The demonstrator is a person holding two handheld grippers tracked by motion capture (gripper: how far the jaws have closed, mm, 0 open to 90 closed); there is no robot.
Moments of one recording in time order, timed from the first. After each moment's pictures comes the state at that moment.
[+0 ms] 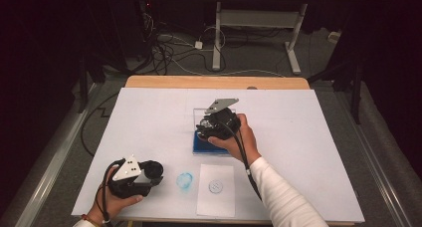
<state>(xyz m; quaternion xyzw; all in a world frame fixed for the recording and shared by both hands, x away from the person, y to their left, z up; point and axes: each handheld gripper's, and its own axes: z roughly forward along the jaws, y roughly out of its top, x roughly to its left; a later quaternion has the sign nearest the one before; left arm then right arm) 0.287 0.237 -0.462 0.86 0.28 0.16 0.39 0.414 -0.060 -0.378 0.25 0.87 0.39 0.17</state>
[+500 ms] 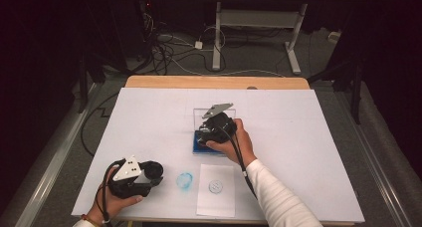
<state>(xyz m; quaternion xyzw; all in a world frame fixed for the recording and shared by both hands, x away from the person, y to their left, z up) 0.287 0.238 -0.463 0.87 0.28 0.16 0.39 0.425 -0.054 -0.410 0.26 0.88 0.37 0.15</state>
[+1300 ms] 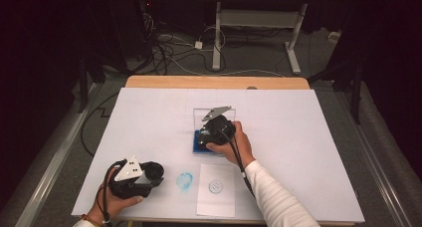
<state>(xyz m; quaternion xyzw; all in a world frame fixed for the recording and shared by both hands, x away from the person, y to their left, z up) 0.287 0.236 -0.464 0.87 0.27 0.15 0.38 0.429 -0.052 -0.426 0.27 0.88 0.36 0.15</state>
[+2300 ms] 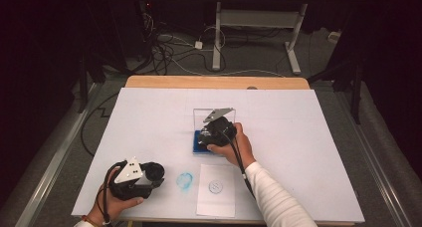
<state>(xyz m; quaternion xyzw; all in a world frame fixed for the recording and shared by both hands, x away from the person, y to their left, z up) 0.283 0.234 -0.462 0.87 0.27 0.16 0.39 0.427 -0.055 -0.430 0.27 0.88 0.36 0.15</state>
